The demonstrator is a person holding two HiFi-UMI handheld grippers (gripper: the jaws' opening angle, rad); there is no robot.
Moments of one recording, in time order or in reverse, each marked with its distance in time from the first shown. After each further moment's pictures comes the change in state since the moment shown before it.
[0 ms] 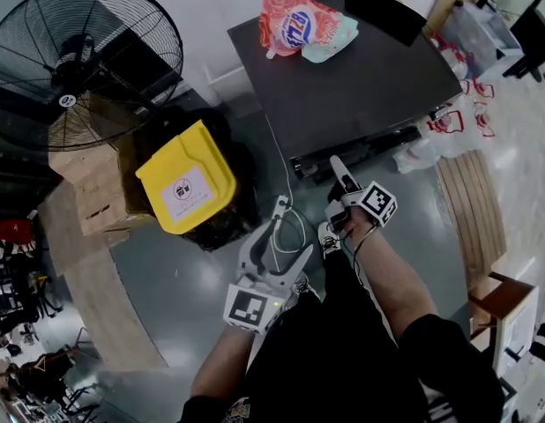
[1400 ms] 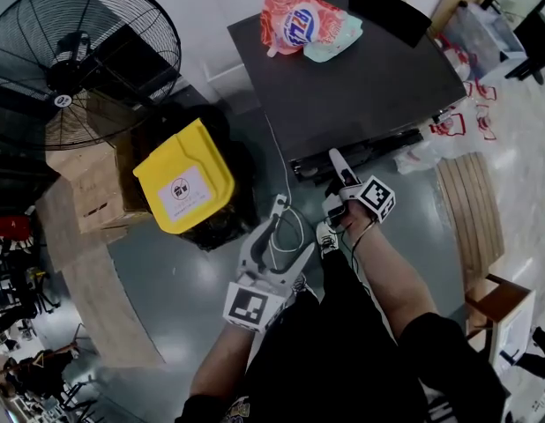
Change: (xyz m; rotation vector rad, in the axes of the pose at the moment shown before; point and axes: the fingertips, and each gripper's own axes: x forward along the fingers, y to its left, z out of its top) left arm 0.018 0.010 -0.001 -0.025 0.005 0.001; right arm 0.026 0.001 0.010 0.044 -0.009 -0.005
